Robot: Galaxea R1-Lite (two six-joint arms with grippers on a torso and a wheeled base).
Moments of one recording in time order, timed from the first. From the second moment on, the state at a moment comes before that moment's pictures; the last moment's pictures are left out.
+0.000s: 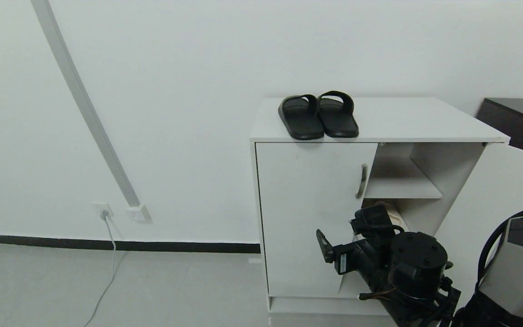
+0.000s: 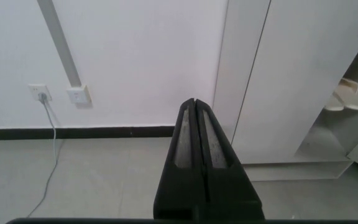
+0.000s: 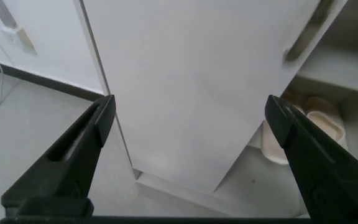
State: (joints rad) left arm 0.00 0.00 0.00 0.00 -0.01 0.00; right arm 0.79 2.06 -0.47 -1.52 -0.50 0.00
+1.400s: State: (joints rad) left arm 0.00 0.00 0.00 0.00 -0.01 0.00; right arm 0.79 2.06 -0.46 -1.57 -0.44 -0.04
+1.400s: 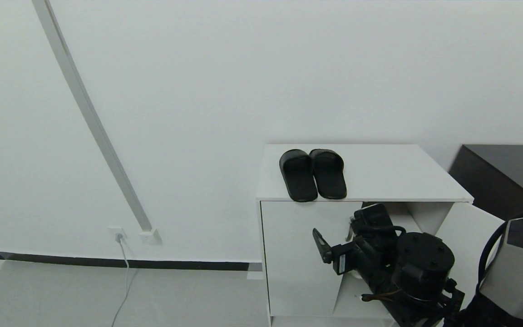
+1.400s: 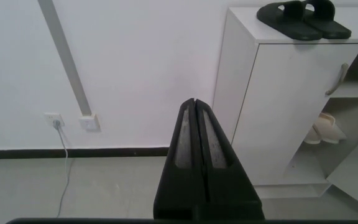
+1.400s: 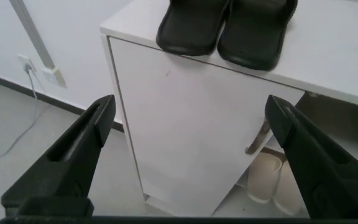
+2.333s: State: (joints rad) left arm 0.00 0.00 0.00 0.00 -0.01 0.00; right arm 0.80 1.79 -1.22 -0.23 -0.51 0.21
